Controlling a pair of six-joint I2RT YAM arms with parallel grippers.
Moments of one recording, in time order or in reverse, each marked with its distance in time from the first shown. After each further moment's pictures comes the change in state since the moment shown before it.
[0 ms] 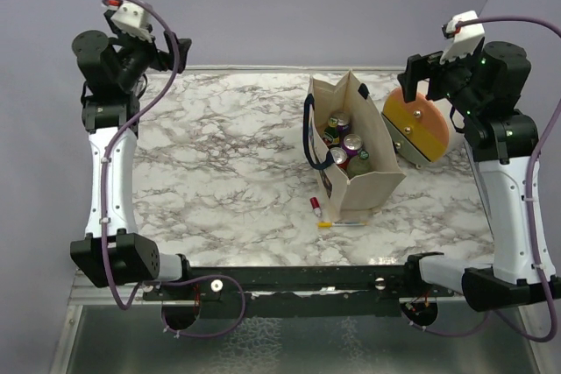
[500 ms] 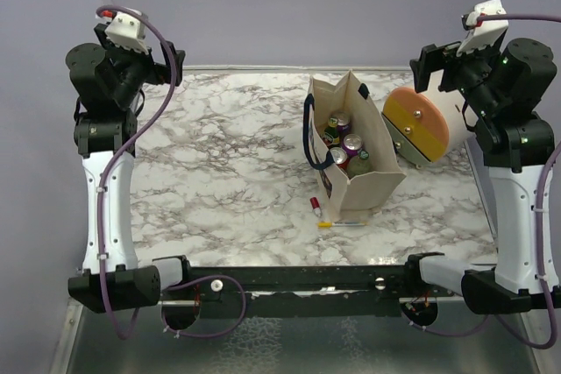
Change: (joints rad) left arm 0.026 -0.130 -0.013 -0.177 -0.089 -0.024; right arm -0.018 -0.021 0.088 0.029 0.014 -0.022
